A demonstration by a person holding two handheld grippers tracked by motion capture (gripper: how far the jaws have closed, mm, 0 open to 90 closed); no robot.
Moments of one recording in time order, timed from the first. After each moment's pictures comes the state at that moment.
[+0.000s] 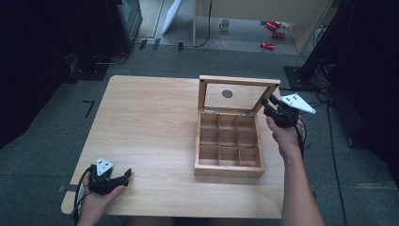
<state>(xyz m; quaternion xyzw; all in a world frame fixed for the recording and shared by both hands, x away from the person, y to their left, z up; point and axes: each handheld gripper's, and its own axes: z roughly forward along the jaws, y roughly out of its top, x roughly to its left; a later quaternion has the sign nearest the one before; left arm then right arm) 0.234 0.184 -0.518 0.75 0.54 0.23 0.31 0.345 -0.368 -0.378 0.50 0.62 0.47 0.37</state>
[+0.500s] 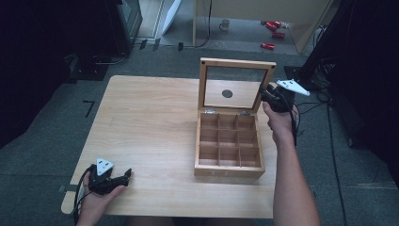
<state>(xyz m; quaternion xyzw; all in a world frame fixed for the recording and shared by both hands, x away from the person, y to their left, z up) 0.234 0.184 -0.518 0.75 0.53 0.23 0.31 0.389 -0.362 -0.367 0.56 0.60 0.45 0.35</state>
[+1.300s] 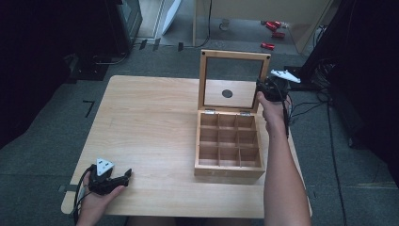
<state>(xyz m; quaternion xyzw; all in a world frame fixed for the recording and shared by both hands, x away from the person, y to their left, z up) 0.234 0.184 -0.518 0.75 0.53 0.23 0.31 0.429 -0.354 -0.367 0.61 0.58 0.42 0.34</state>
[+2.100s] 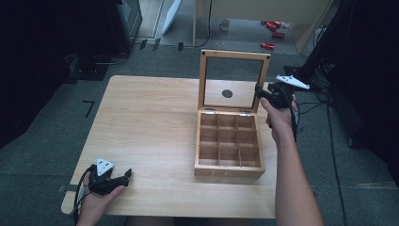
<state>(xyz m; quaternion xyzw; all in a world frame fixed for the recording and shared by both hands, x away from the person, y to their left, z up) 0.234 0.184 -0.518 0.75 0.53 0.23 0.31 0.396 -0.359 -0.358 0.59 0.60 0.45 0.31</state>
